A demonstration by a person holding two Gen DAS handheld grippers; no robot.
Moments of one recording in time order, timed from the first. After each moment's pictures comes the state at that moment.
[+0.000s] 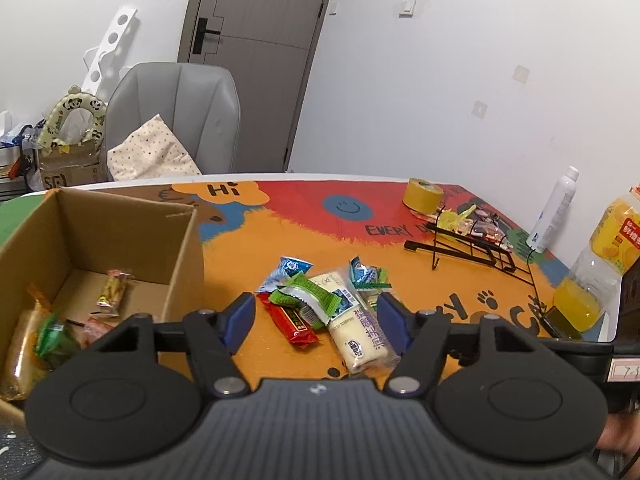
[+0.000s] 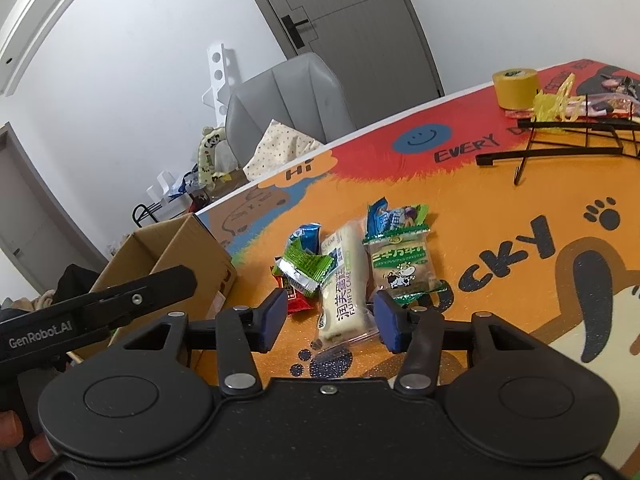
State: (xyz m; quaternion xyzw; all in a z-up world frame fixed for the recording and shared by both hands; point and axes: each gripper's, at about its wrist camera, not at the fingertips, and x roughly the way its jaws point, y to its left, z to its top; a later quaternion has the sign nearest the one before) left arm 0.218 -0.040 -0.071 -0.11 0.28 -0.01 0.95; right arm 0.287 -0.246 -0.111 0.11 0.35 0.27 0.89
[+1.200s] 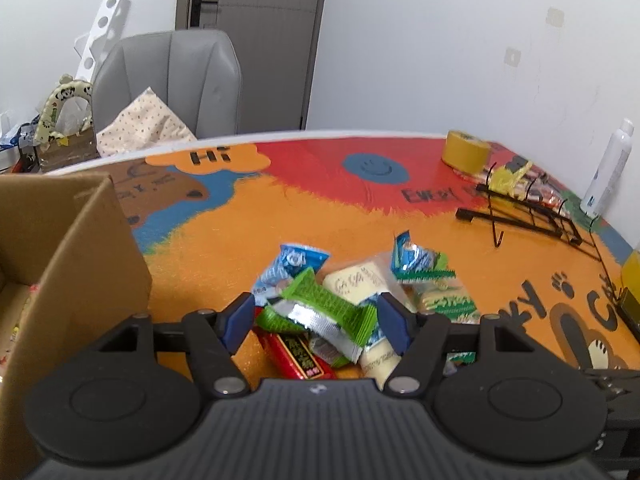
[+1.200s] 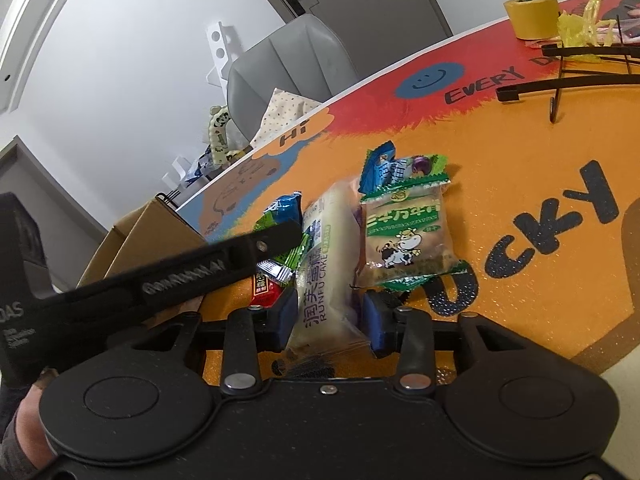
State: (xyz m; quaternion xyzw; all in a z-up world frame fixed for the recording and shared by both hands) left arm 0.321 -0.055 -0.139 -0.07 0.34 0.02 0.94; right arm 0.333 -0.240 -0.162 0.14 0.40 0.31 0.85
